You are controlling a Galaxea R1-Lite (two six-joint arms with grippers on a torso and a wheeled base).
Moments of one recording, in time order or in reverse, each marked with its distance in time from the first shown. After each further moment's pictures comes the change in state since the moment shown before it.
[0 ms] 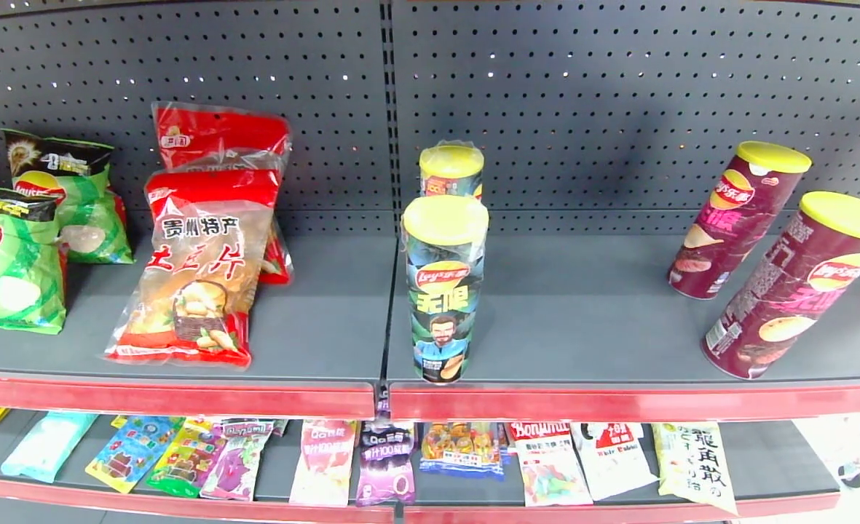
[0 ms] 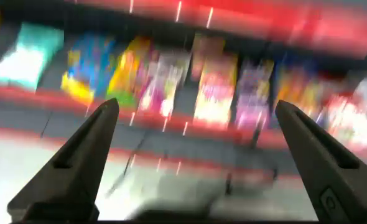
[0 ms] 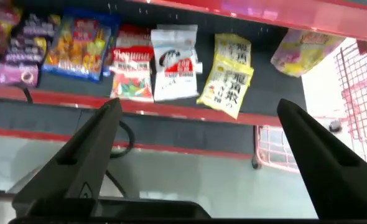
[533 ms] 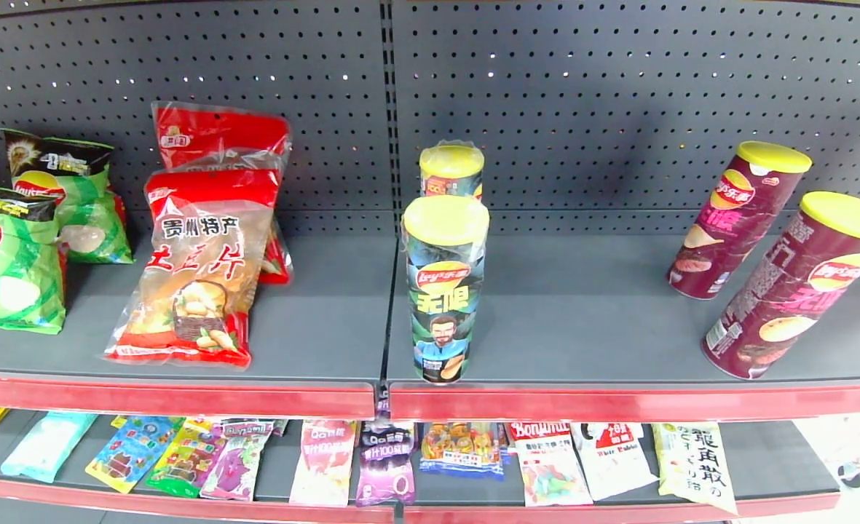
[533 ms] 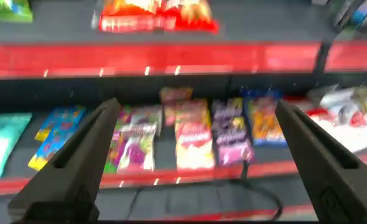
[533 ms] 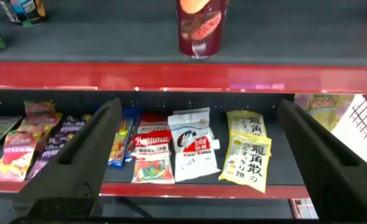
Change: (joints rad) left arm 0.016 -0.018 0.220 -0.280 -0.164 0.169; right arm 0.012 -0.133 0.224 -0.428 0.023 0.147
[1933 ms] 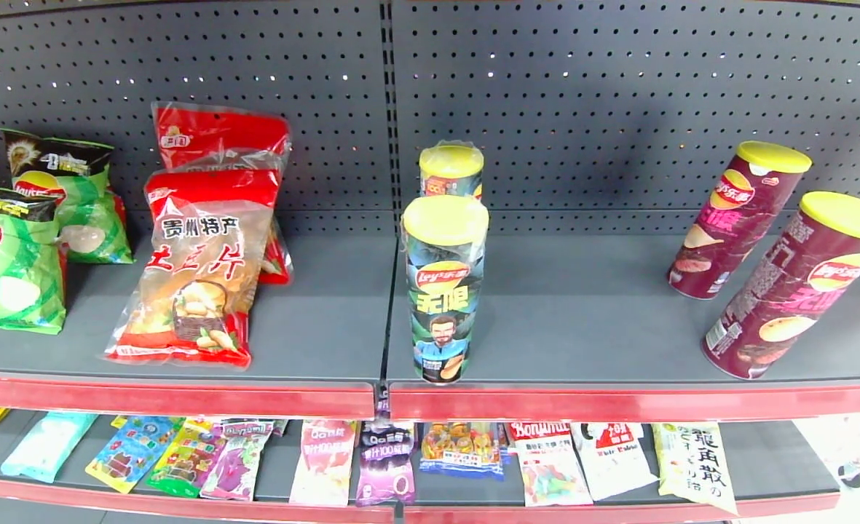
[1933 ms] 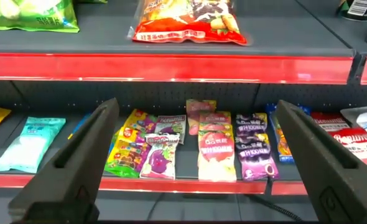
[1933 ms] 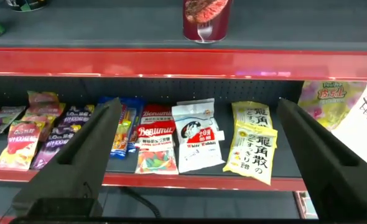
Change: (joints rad) left arm 0.096 -0.090 0.002 -0.006 0.008 0.017; right arm 0.001 -0.004 0.034 -0.004 0.017 0.009
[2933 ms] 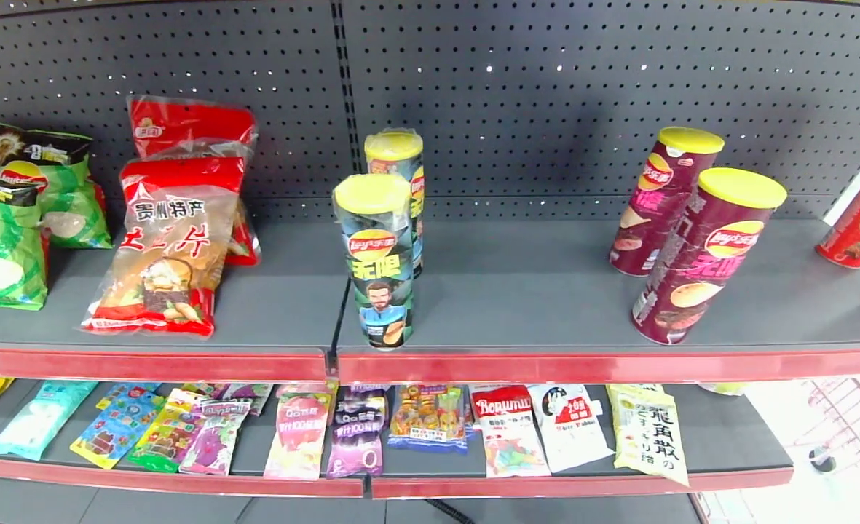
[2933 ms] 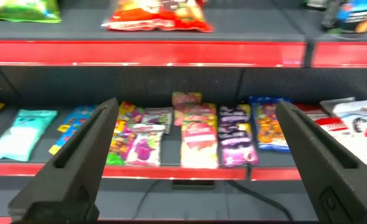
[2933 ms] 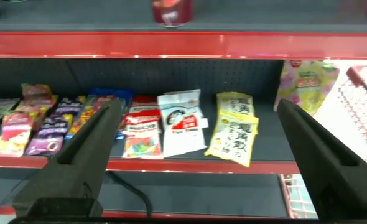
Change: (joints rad) left arm -0.001 0.000 0.000 0.001 -0.003 0.000; right arm 0.000 0.000 0.000 0.000 0.004 -0.001
